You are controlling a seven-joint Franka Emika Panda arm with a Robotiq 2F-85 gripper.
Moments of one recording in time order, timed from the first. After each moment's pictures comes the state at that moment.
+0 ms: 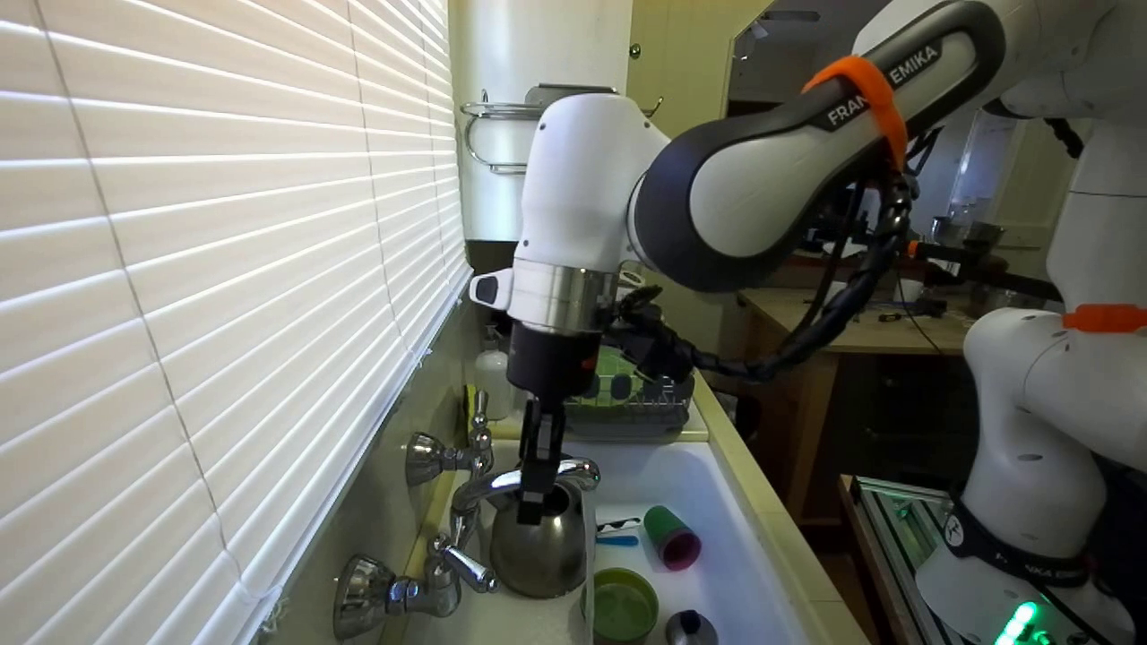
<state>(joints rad) 0.19 0.05 0.21 -2.11 0.21 2.31 -0.06</state>
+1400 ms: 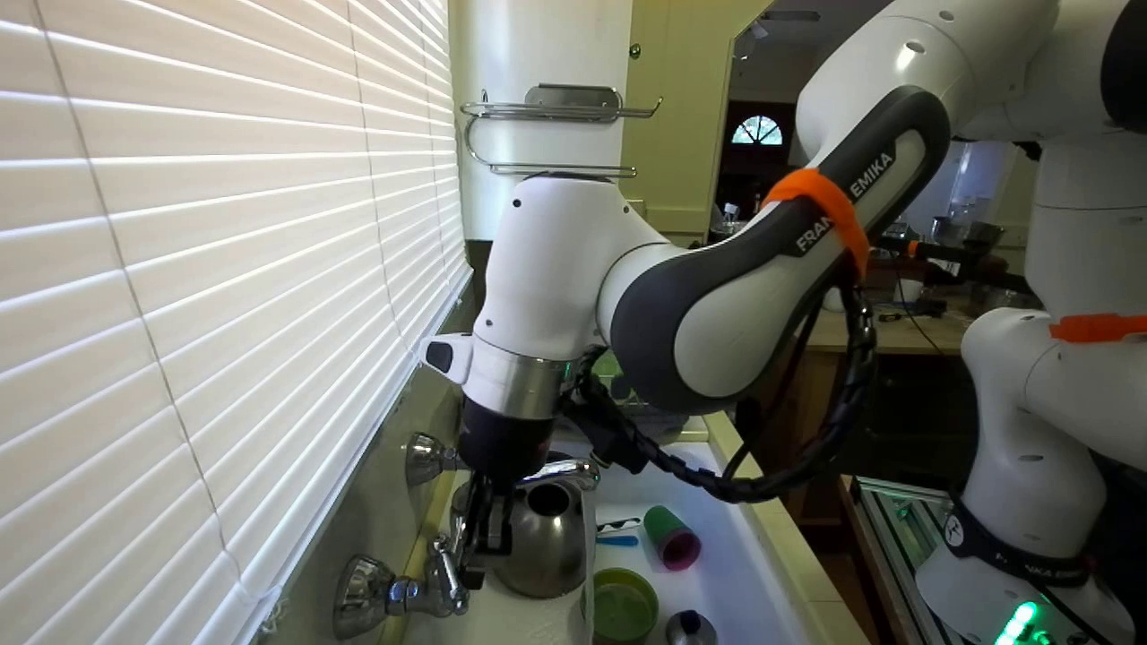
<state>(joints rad) 0.23 0.21 0.23 -2.07 0.05 2.53 -0.07</state>
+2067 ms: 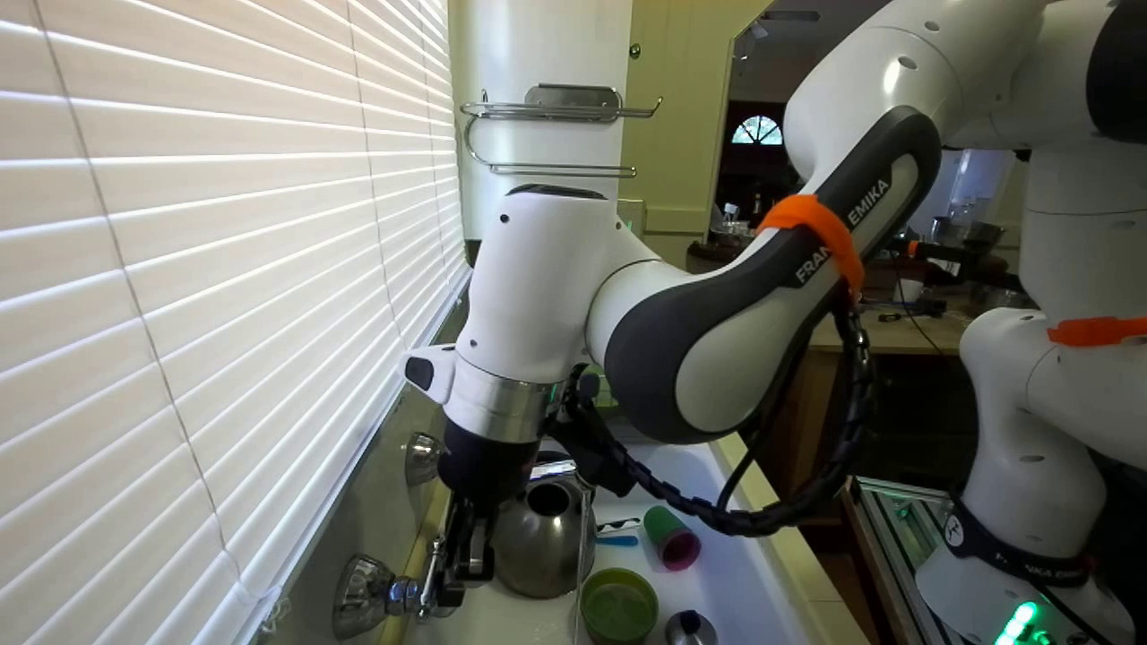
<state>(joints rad) 0.26 0.26 0.23 -2.02 -0.04 2.56 -0.02</state>
